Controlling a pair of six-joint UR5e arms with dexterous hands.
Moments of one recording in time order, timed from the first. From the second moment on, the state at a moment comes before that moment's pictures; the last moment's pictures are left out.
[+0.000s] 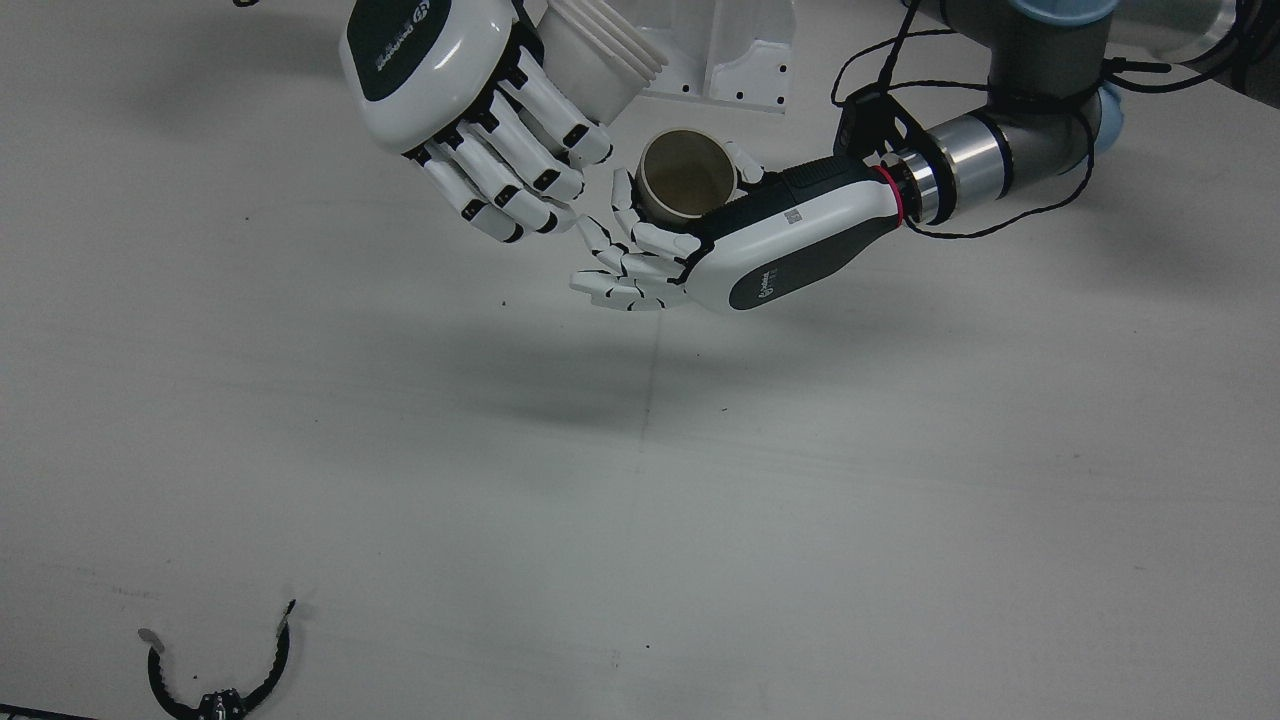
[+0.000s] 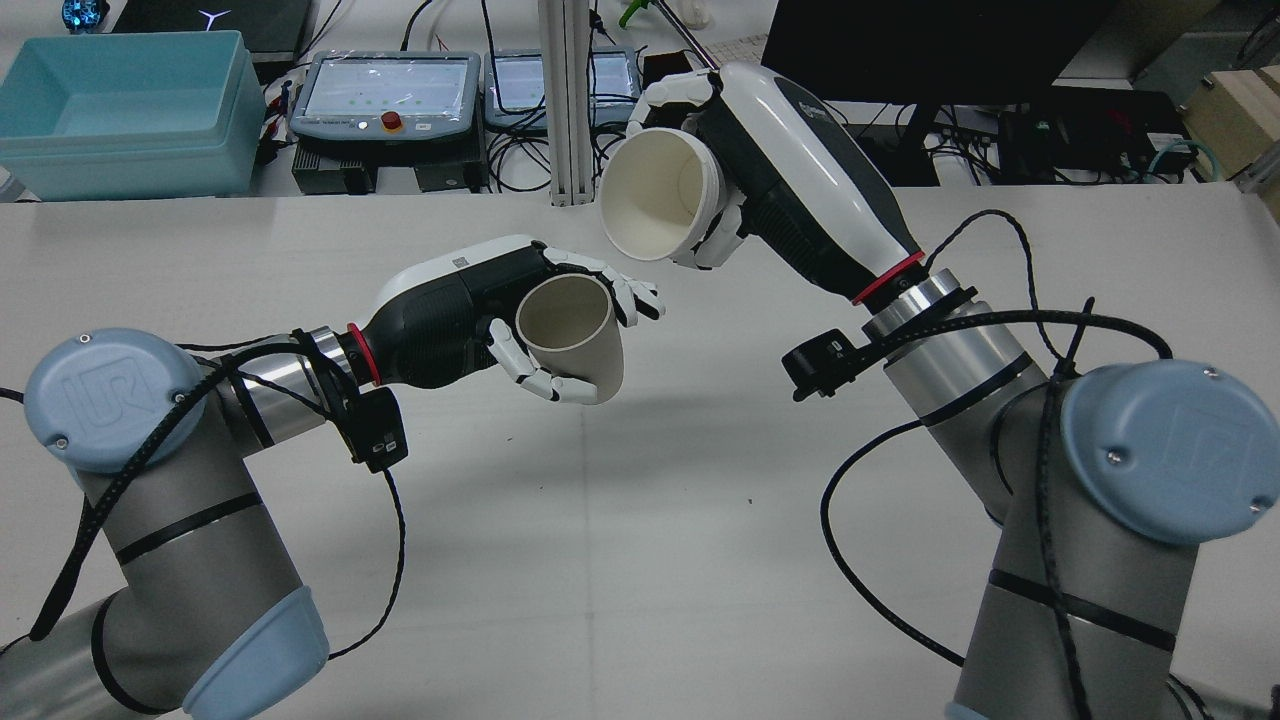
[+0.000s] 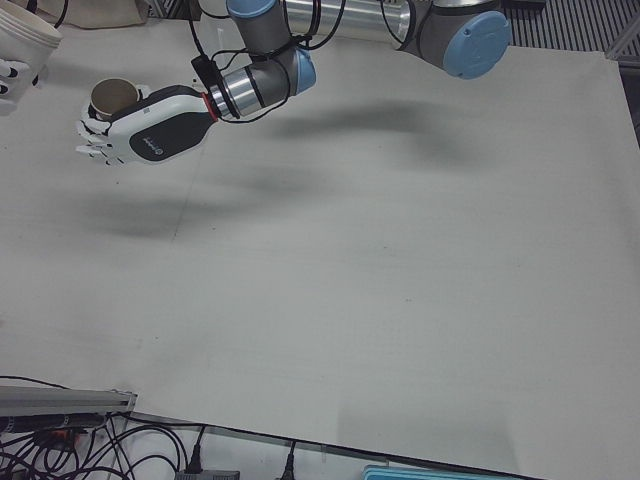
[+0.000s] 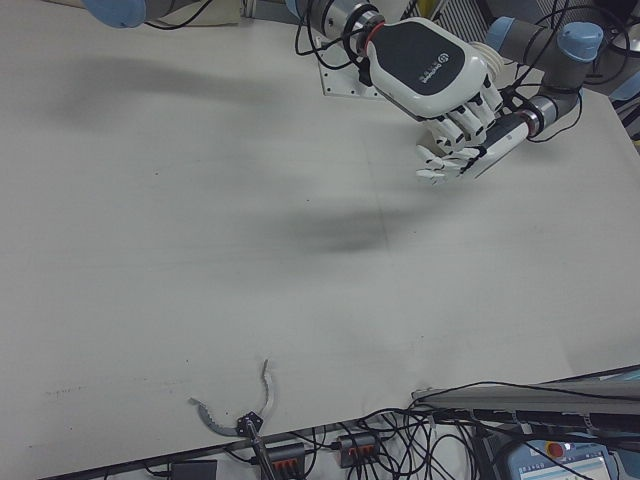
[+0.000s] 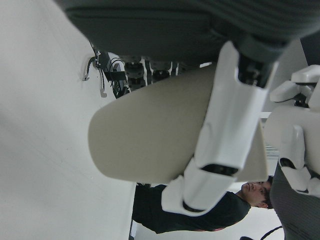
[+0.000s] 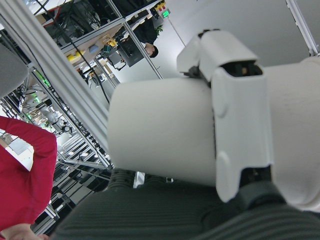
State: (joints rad) left arm -0.65 -2.23 -1.90 0.46 1.57 0.34; right arm 0.61 -0.97 2.23 -3.70 -0.95 -1.40
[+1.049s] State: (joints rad) left arm -1.00 -1.52 -1.72 -0.20 1.58 0.19; right arm 0.93 -1.60 2.32 -3.64 -0.90 -0.46
